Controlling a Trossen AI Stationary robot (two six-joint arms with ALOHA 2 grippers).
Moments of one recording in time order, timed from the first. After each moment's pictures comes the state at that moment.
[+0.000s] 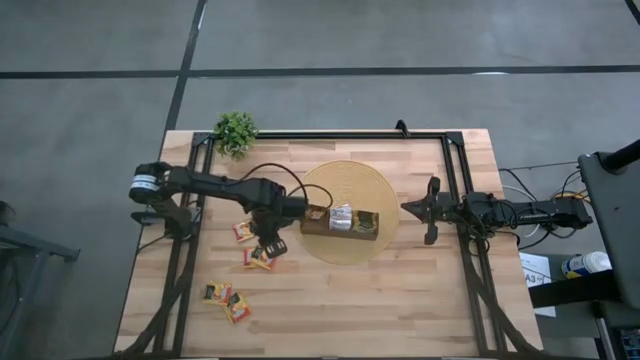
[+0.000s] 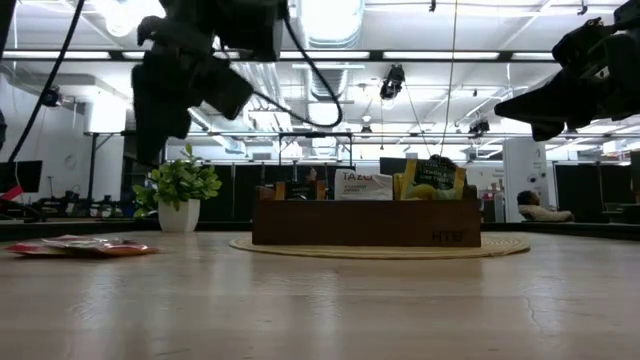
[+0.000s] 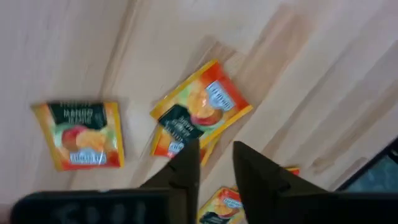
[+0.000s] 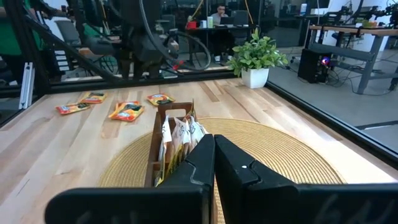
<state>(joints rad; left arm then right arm) -0.01 1.65 1.26 -1.19 0.28 -0.48 0.05 0.13 0.01 0.04 0.23 0.08</state>
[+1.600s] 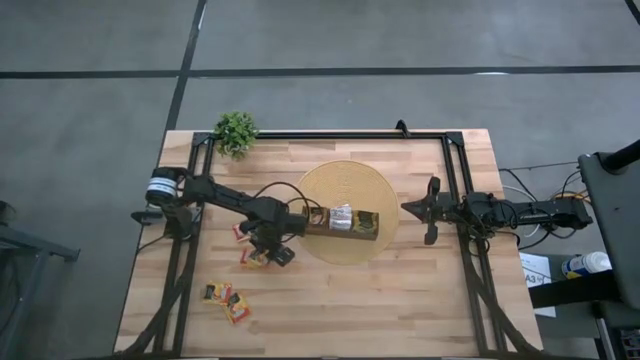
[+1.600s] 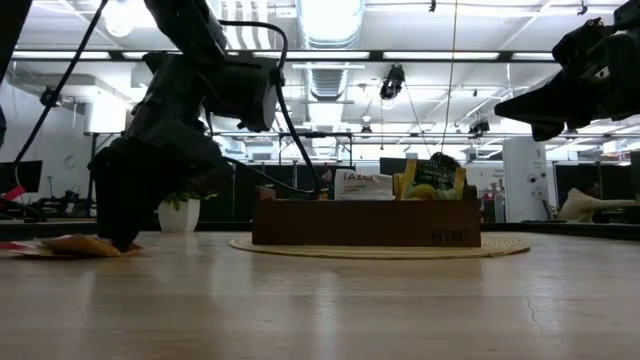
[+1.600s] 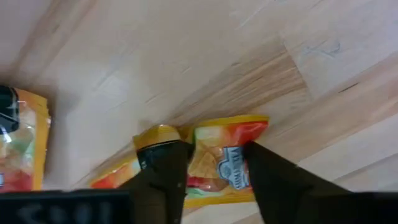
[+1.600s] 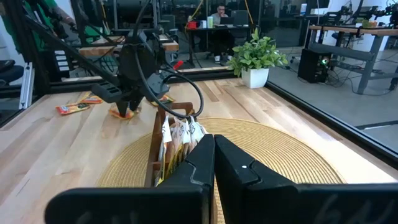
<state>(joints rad) -0.05 1.81 1.04 -0.88 0.32 -0.89 0.05 0.13 0.01 0.04 0.23 0.08</state>
